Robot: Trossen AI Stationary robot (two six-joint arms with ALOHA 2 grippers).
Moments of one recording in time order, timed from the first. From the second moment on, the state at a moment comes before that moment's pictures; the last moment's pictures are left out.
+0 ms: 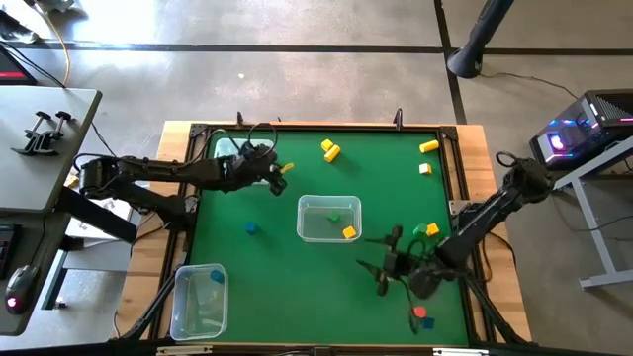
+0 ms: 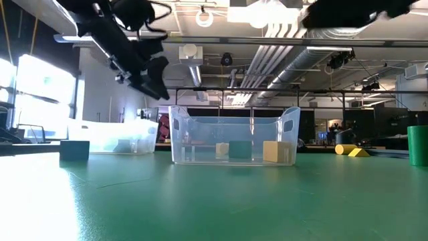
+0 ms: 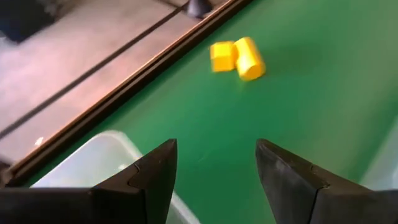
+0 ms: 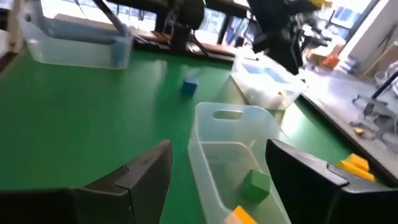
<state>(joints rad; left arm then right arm) 0.22 1.27 0.72 -0.15 -0.51 -0.22 0.72 1.45 0.74 0.19 1.00 0.18</state>
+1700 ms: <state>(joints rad) -0.12 1.42 0.38 1.04 -0.55 0.13 -0.46 1.98 1.44 -0.50 0.00 -0.40</state>
